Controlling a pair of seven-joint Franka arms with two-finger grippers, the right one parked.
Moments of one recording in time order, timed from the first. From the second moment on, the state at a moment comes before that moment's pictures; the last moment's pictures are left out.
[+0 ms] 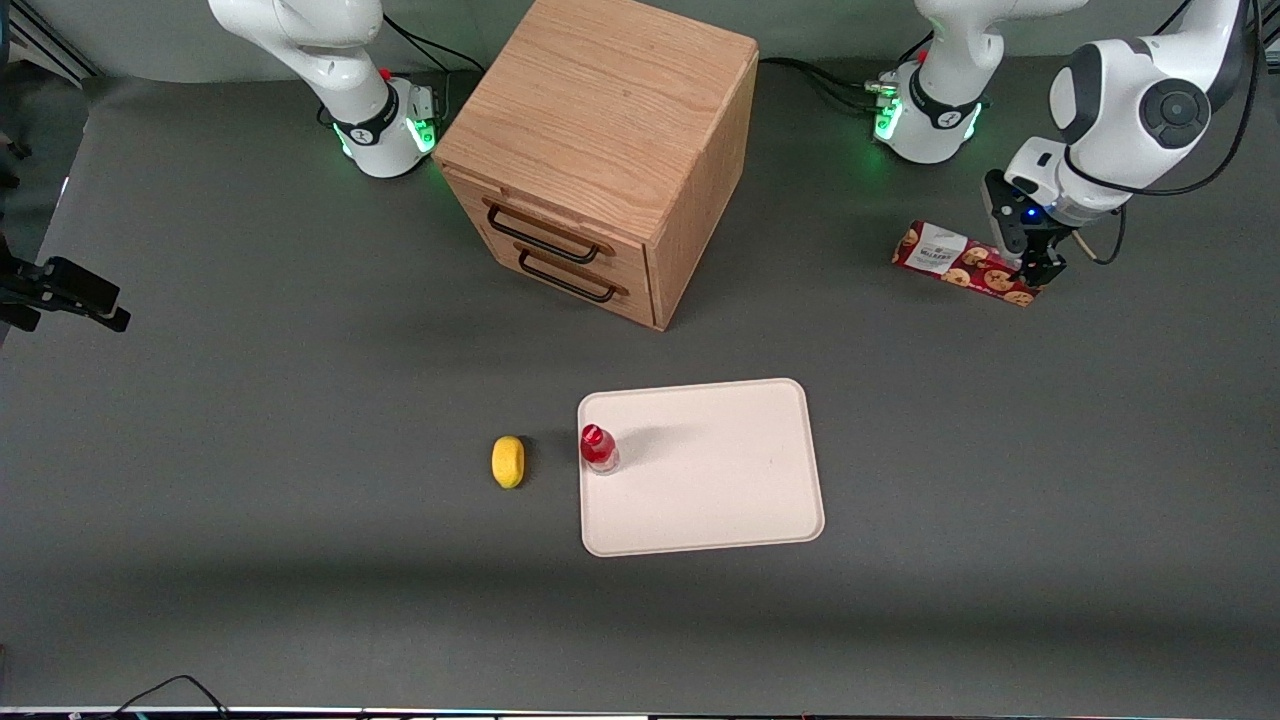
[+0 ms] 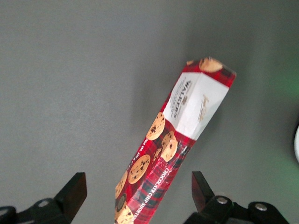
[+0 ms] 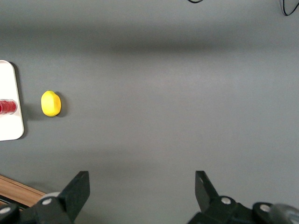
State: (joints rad) arm 0.05 -0.36 0.04 -2.80 0.03 2.36 1.53
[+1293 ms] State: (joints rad) arm 0.06 -0.17 0.06 -2.87 0.03 2.55 1.79
